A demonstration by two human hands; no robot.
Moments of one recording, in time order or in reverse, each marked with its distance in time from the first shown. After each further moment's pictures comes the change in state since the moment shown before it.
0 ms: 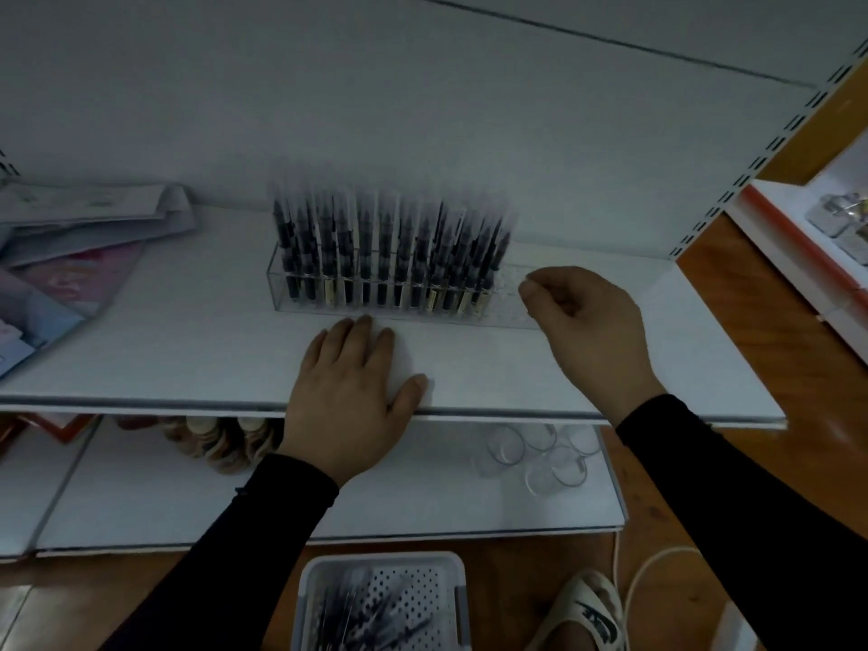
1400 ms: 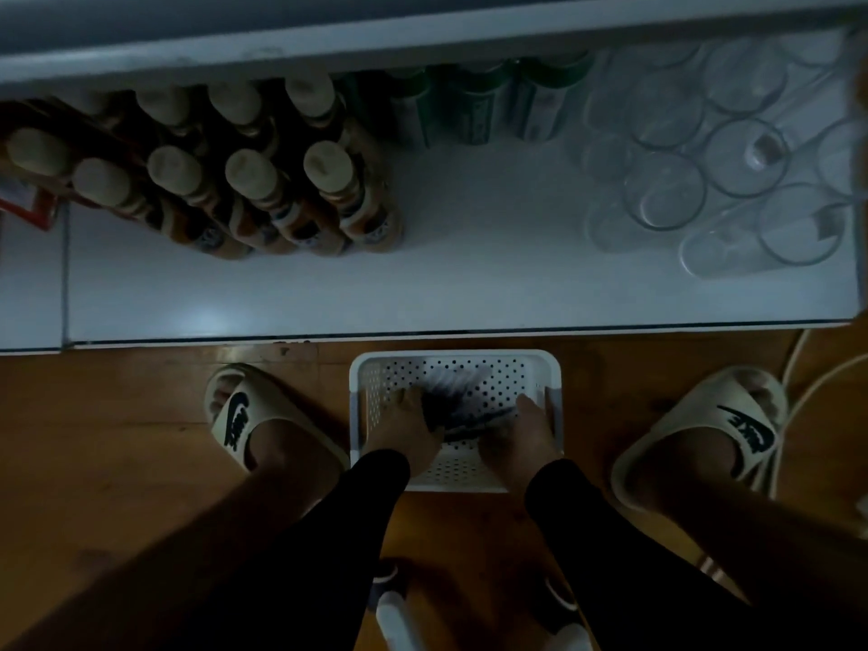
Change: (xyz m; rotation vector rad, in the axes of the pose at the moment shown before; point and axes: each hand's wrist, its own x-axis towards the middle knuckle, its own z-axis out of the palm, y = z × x) left_hand -0.216 -0.021 0.281 -0.355 -1.069 -0.708; right_hand -0.290 0.277 0.227 0.813 -0.132 1.767
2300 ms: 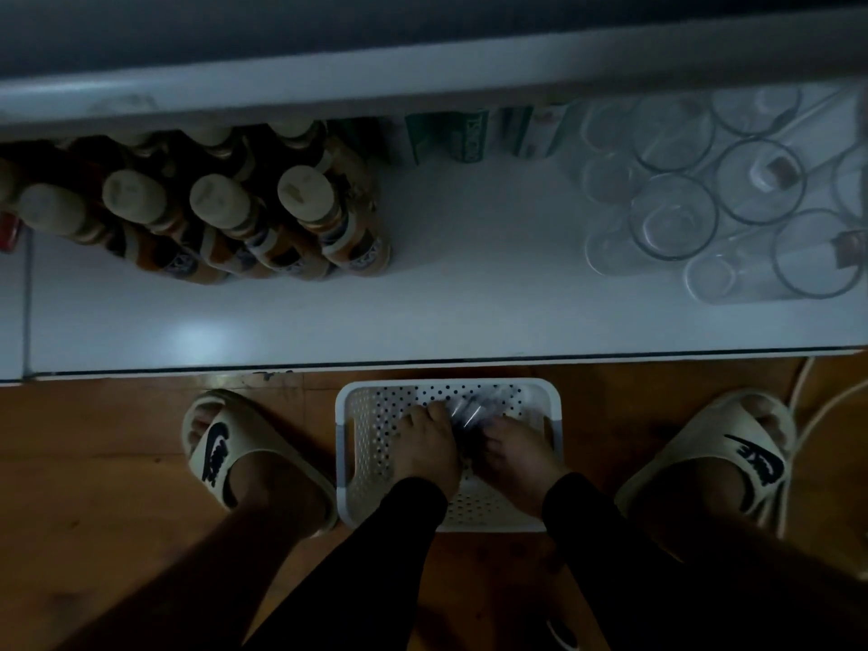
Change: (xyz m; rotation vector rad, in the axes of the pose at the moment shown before) left_hand 0.031 0.027 0.038 0.404 0.169 0.040; right_hand 0.005 -0.018 0.000 -0.337 -0.189 0.045
